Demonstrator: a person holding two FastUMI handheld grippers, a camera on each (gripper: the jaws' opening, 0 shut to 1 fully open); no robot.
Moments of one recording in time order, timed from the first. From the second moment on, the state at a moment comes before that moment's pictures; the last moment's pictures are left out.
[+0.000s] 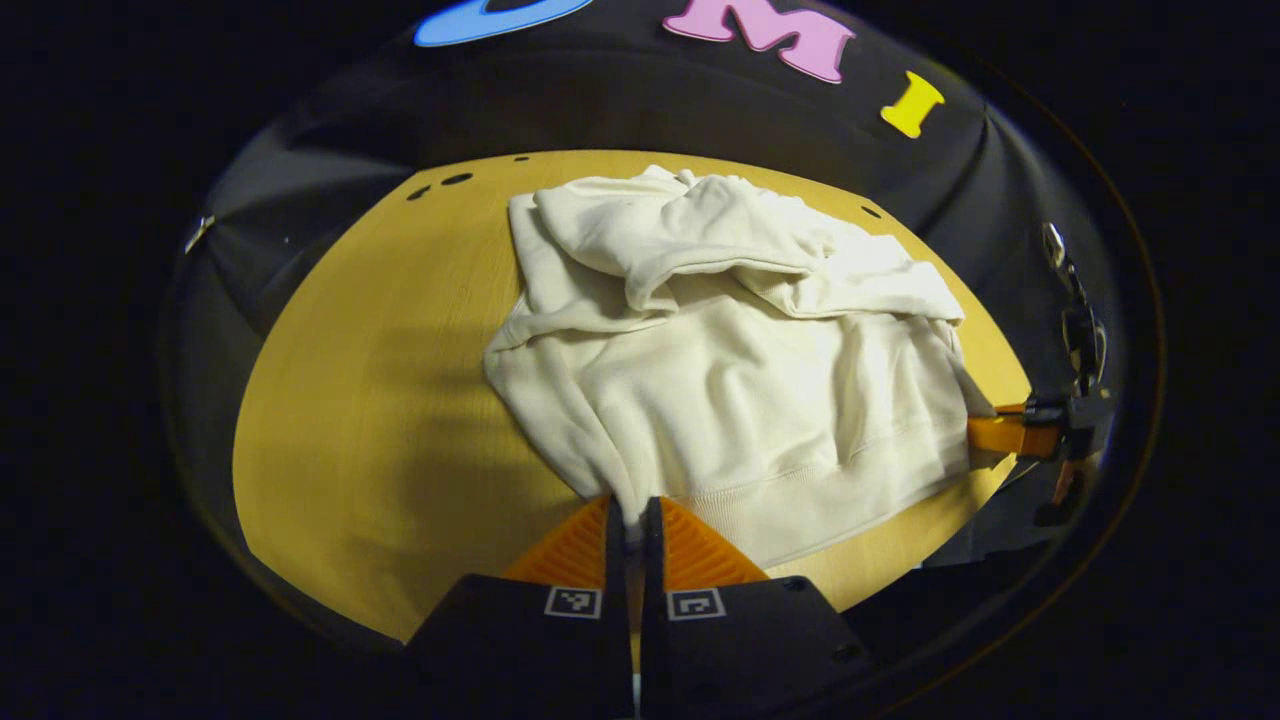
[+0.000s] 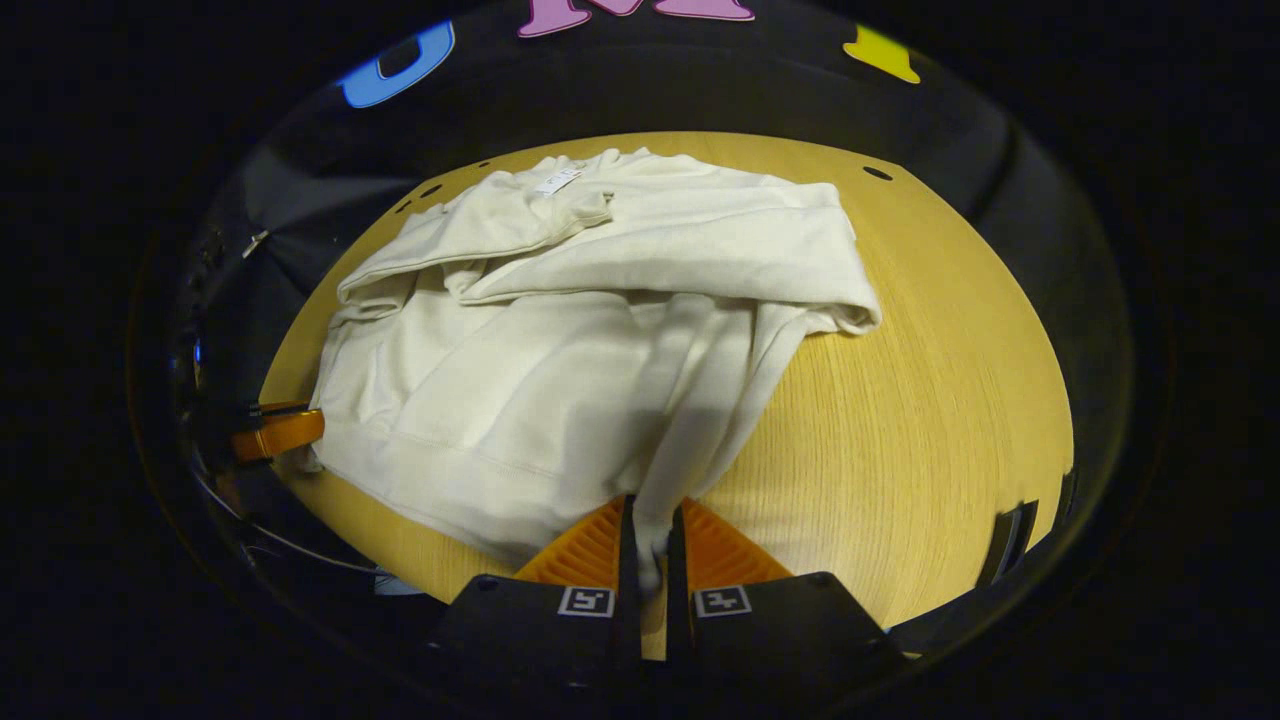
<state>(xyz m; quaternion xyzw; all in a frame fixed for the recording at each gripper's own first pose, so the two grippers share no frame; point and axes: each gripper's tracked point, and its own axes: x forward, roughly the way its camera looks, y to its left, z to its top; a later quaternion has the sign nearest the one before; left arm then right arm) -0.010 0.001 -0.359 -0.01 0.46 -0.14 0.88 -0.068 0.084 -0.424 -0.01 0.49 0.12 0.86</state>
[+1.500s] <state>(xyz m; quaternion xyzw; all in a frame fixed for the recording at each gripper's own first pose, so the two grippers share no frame) 0.193 -0.008 -0.185 -0.17 0.33 -0.08 0.92 0.151 0.079 -0.253 0.25 0.31 0.07 0.92</state>
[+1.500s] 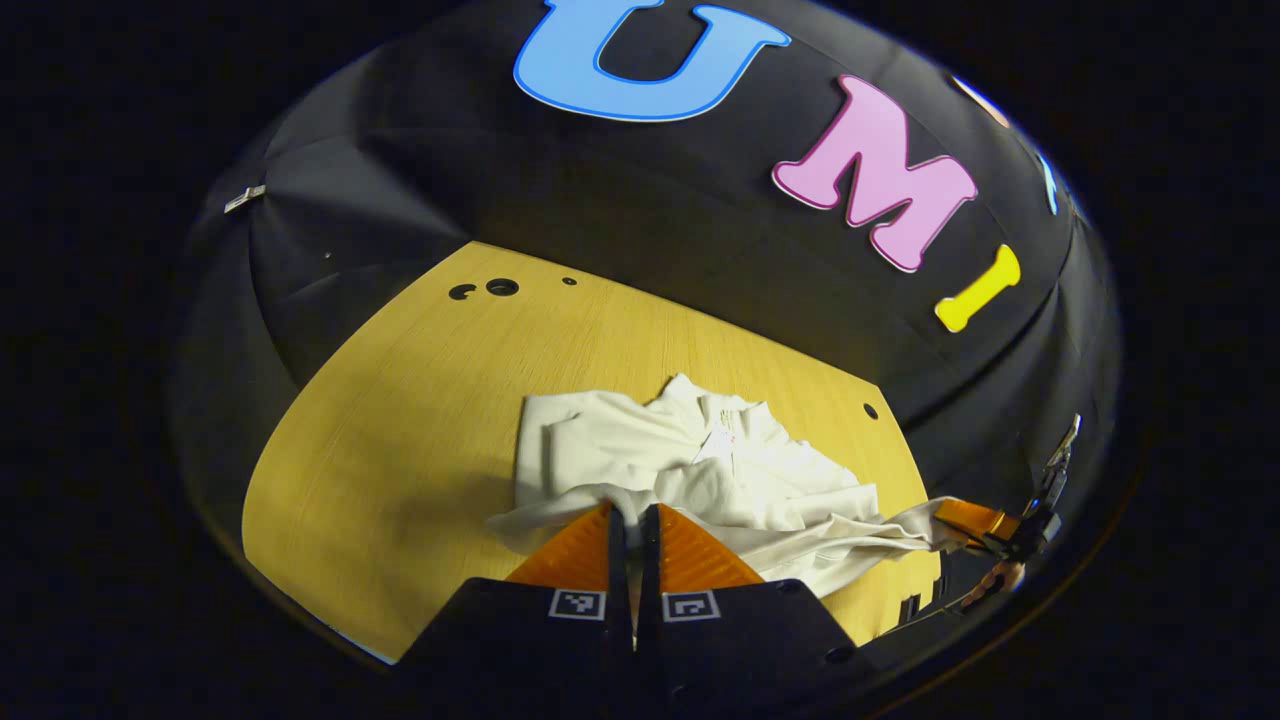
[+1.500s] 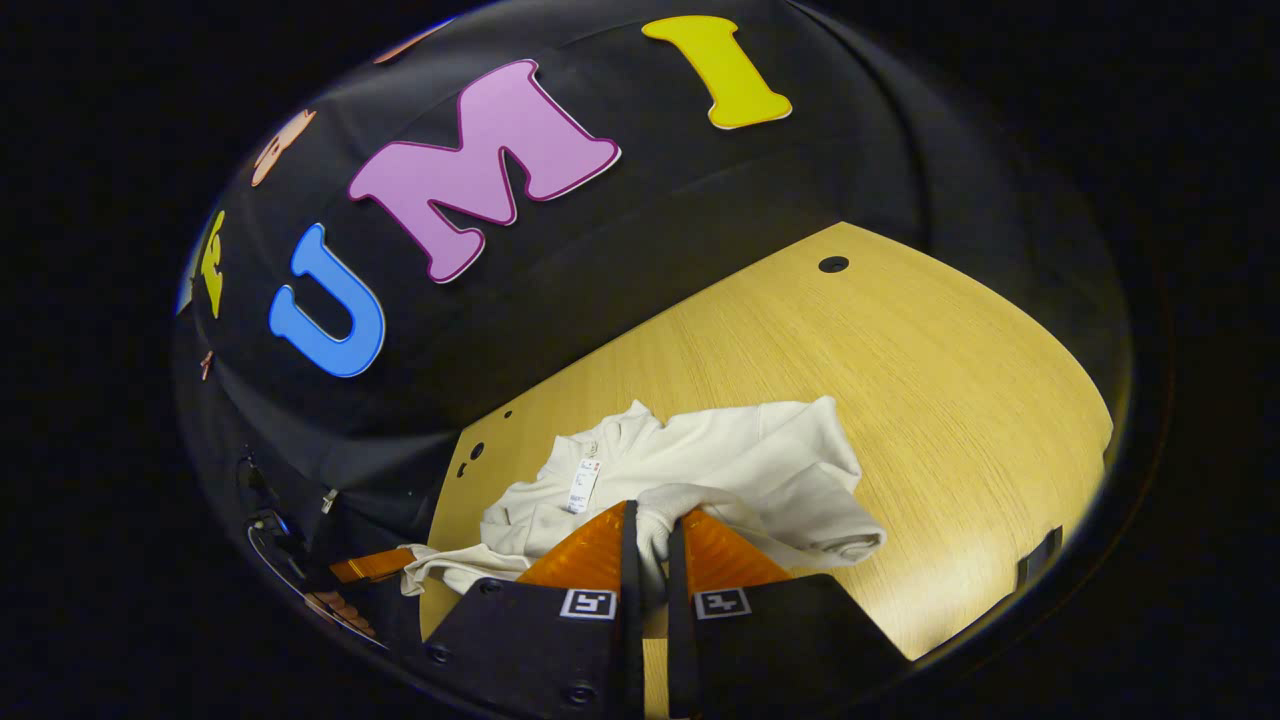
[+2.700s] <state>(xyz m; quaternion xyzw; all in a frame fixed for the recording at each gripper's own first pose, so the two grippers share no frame) 0.313 -0.011 -0.308 -0.11 0.42 0.01 0.90 0.262 0.076 -0.396 0.24 0.42 0.02 0.88</state>
